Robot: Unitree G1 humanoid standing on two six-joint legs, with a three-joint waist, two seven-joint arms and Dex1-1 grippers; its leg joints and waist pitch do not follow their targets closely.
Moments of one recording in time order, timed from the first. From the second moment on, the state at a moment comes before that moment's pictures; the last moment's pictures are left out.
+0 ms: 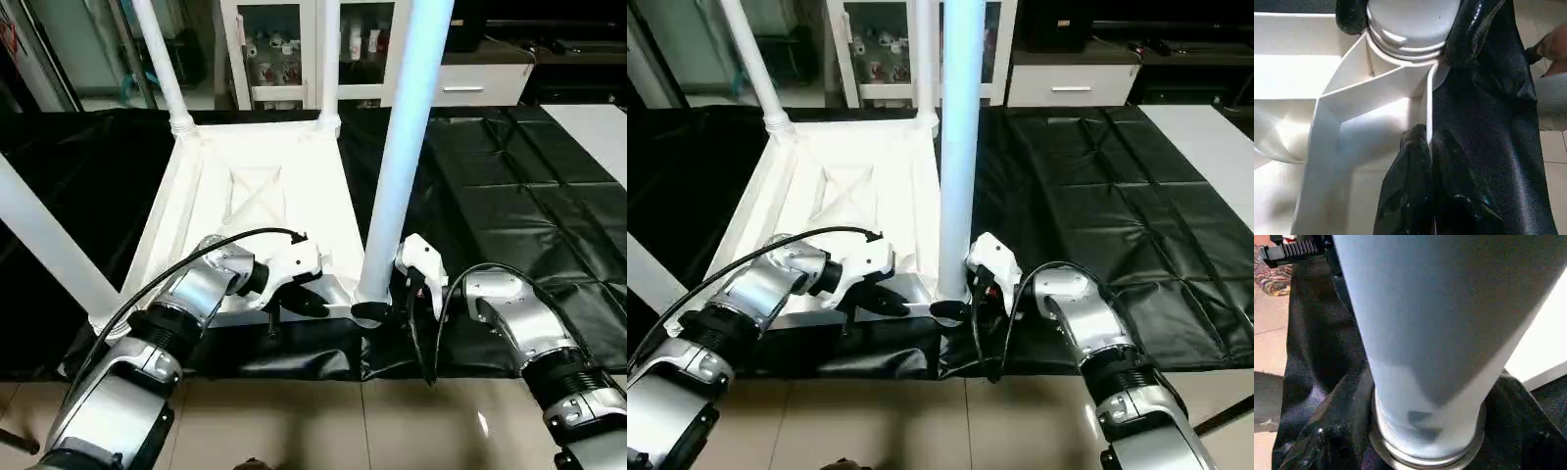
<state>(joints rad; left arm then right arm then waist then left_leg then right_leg) -0.73 0.28 -0.37 0.73 0.14 0.12 -1.28 -0.53 -0.40 0.24 0.60 0.12 0.07 1.14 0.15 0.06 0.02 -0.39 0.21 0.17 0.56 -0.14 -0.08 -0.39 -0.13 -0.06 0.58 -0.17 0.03</state>
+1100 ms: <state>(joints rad) -0.90 0.01 -0.26 1.10 0.17 0.03 -0.62 -0.66 -0.05 -0.01 0.93 0.07 -0.10 0.06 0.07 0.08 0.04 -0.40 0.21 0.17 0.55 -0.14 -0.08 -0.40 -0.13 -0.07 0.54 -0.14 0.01</state>
